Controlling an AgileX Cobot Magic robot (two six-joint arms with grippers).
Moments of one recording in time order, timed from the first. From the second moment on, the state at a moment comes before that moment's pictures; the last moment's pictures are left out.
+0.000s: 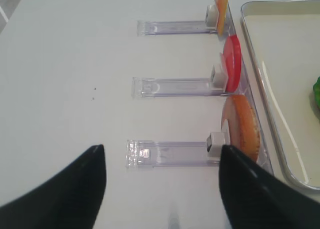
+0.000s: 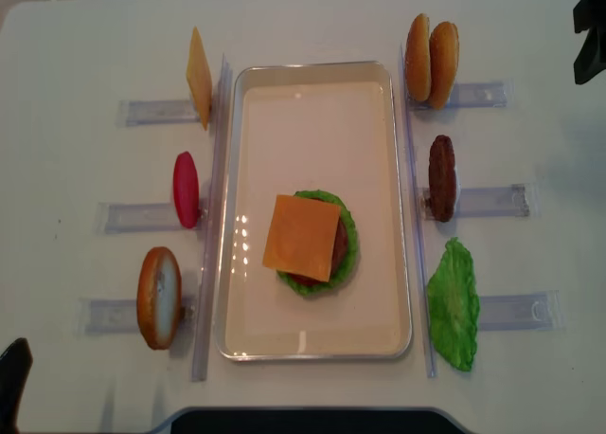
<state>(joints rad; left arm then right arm) 0.12 -0.02 -0.47 -0.03 1.11 0.08 -0.07 1.57 -1.36 0.18 1.20 -0.12</state>
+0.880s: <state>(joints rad) 0.12 -0.02 -0.47 -0.03 1.11 0.08 0.01 1.91 -1.73 0.18 1.22 -0.08</state>
